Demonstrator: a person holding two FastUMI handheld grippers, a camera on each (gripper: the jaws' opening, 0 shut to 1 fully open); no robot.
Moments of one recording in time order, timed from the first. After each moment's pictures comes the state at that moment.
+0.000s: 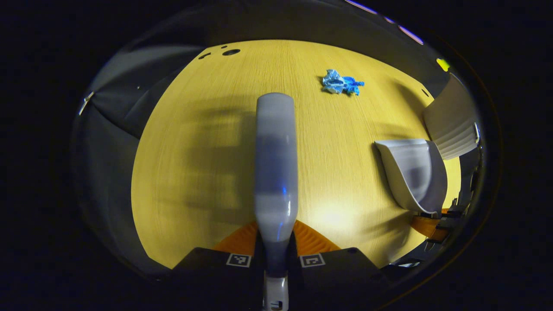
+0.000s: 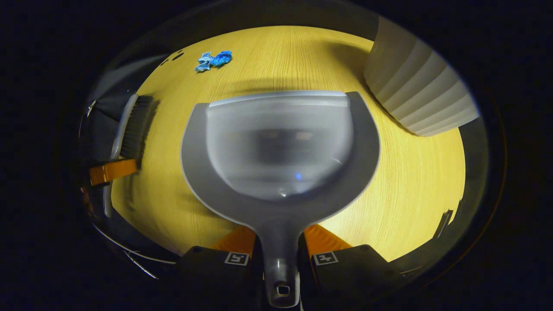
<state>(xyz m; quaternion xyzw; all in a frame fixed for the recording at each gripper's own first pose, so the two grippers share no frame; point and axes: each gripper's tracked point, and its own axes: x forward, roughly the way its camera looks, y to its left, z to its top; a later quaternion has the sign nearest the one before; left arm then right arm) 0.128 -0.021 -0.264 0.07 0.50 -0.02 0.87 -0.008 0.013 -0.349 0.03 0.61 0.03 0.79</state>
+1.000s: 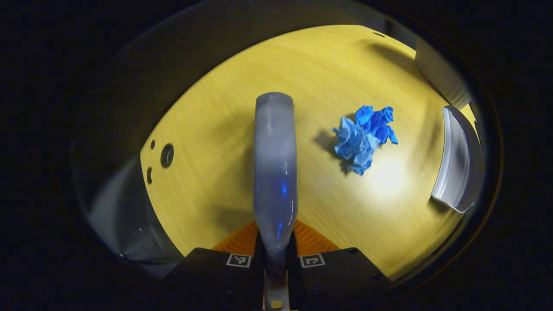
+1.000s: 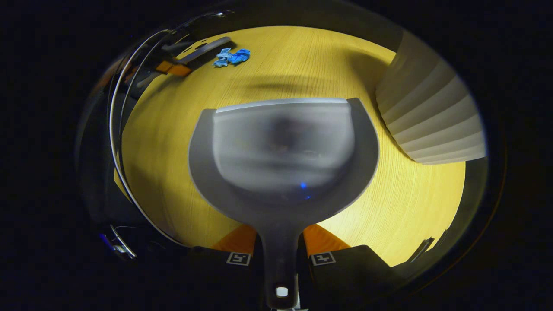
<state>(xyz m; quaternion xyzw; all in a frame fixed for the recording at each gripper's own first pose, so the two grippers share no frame) 0.348 -0.056 -0.227 0.41 0.46 -0.18 0.77 0.000 -0.010 -0.331 -0.02 0.61 0.12 0.79</state>
